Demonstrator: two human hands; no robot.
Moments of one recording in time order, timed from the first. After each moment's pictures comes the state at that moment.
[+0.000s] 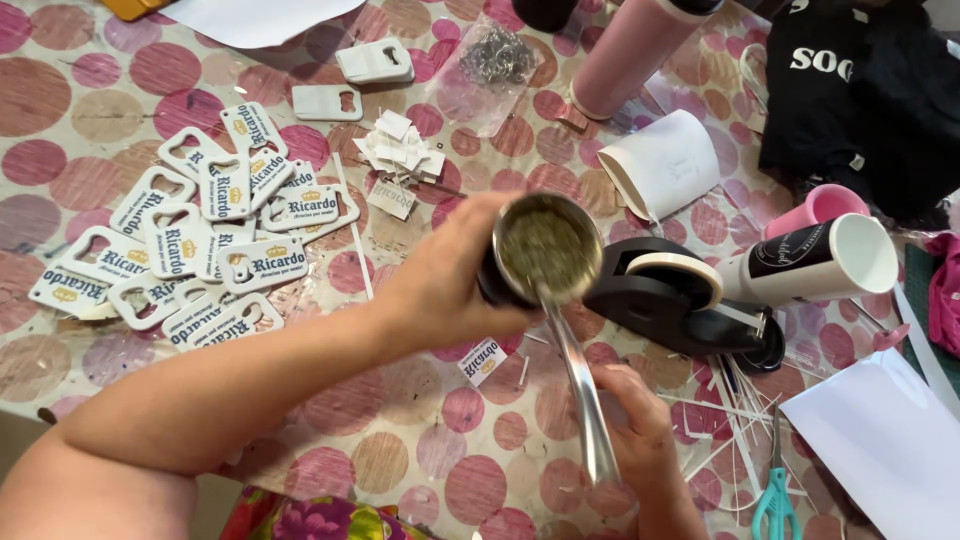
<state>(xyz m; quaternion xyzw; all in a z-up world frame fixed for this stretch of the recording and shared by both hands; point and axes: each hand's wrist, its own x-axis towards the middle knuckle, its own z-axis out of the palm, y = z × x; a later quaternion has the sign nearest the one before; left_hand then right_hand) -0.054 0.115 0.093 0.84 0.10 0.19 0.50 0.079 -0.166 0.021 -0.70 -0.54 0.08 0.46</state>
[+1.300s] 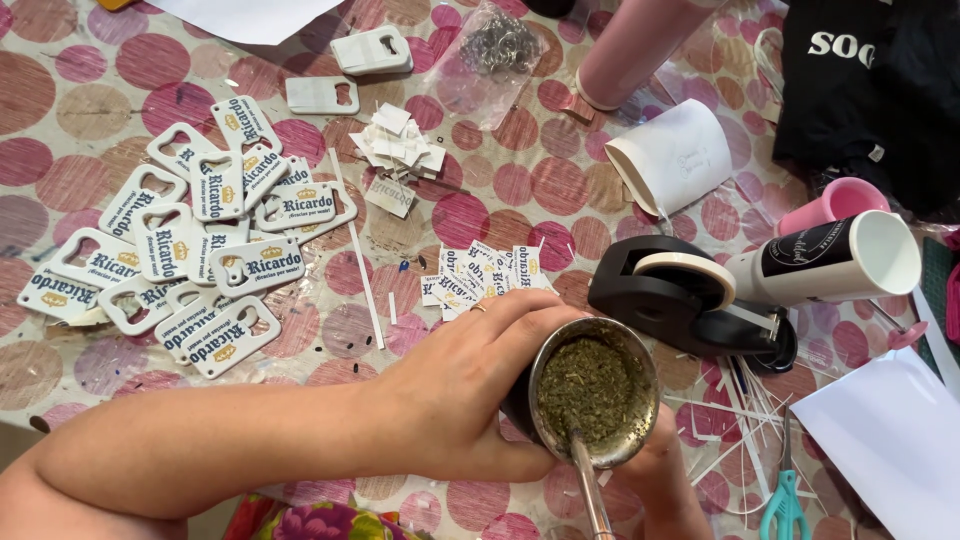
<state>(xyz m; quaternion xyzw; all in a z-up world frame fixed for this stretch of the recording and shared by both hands) -0.087 0.070 0.120 0.83 -0.07 0.23 0.50 0.081 -0.176 0.013 -0.72 -0.51 0.11 0.45</state>
